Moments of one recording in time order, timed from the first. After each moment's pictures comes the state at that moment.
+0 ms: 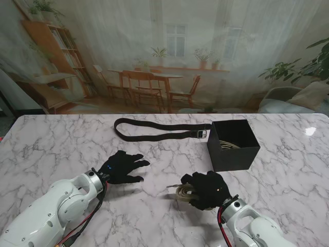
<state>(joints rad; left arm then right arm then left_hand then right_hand) 1.49 -1.02 -1.13 -1.50 1.08 -0.37 0.00 -1.83 -1.05 1.21 -1.77 -1.24 -0.15 -0.22 0.82 -0.02 0.00 0.01 0.41 0.08 0.12 0.38 0.41 0.17 0.11 0.26 0.48 0.21 0.24 0.48 0.09 0.25 0.65 0.52 0.56 -0.78 0.88 -0.28 0.45 -0.03 0.82 0.45 0.86 0.17 0.75 0.69 1.22 0.11 0.77 0.57 0.74 0.24 1.27 0.49</state>
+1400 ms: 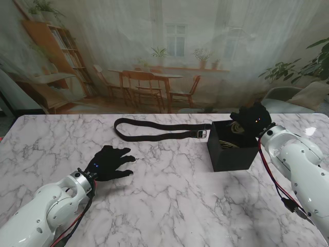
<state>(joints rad) 1.58 -1.03 -1.27 -1.54 1.14 -0.36 0.10 -1.34 -0.95 1.35 -1.51 -1.68 -0.22 -0.11 0.82 -0.02 0.00 0.01 0.52 0.08 0.24 0.49 0.45 0.17 0.12 0.27 0.48 0.21 0.24 0.48 0.09 0.25 0.65 0.52 0.56 -0.79 0.85 -0.28 0.52 -0.10 0.82 0.44 0.88 0.15 0.74 0.70 1.24 0.11 0.77 0.61 0.76 0.24 1.27 0.47</state>
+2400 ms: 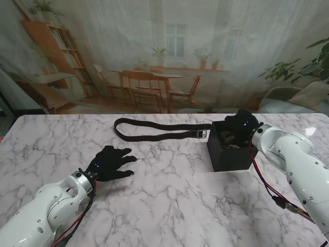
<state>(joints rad) 1.58 -1.03 -1.26 -1.54 1.14 -0.36 0.10 -1.23 -0.95 1.23 -1.41 -1.54 -0.40 -0.01 0.82 -0.02 0.00 0.01 0.51 0.08 0.21 0.49 0.45 0.17 0.12 0.27 0.48 0.21 0.24 0.48 0.09 0.25 0.65 0.52 0.51 -0.69 0.87 -0.27 0.49 -0.13 0.74 0.30 0.74 0.08 0.70 0.59 1.10 0.07 0.60 0.61 0.61 0.21 1.17 0.44</state>
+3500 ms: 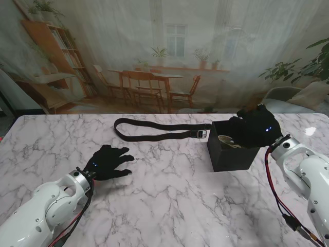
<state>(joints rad) 1.58 -1.03 -1.28 -1.54 1.15 -0.37 0.09 -1.55 -0.98 1.53 -1.66 -1.49 -0.35 -0.24 0.82 -0.02 0.00 0.01 0.51 0.08 0.21 0.49 0.45 0.17 0.12 0.27 0.46 0.21 0.24 0.48 0.09 0.25 0.65 0.52 0.28 -0.40 0.72 -0.12 0.51 -0.11 0.61 0.44 0.65 0.08 0.53 0.40 0.81 0.11 0.32 0.37 0.39 0.27 1.11 0.44</state>
